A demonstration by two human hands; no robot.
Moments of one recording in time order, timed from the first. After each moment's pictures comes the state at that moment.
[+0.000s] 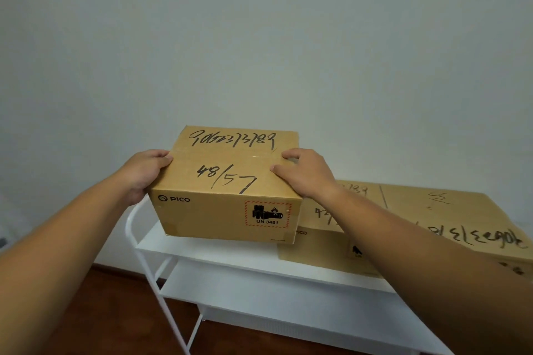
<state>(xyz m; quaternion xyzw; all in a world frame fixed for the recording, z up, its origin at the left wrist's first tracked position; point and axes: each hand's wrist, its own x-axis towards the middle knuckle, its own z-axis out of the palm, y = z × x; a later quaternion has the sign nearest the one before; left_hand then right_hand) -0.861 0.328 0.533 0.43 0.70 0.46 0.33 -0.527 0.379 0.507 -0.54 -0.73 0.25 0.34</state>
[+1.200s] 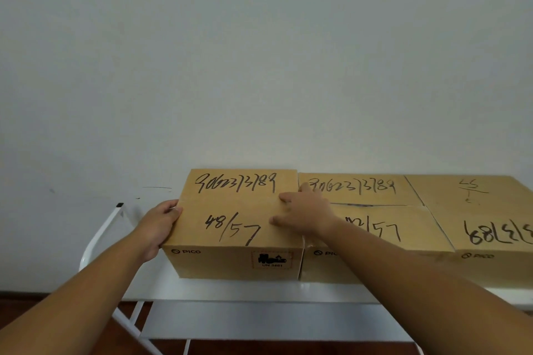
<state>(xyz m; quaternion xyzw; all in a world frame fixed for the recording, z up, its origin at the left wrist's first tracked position) -0.941 0.497 0.341 0.41 0.70 0.37 0.45 -0.605 0.499 0.373 -0.66 -0.73 0.17 0.02</state>
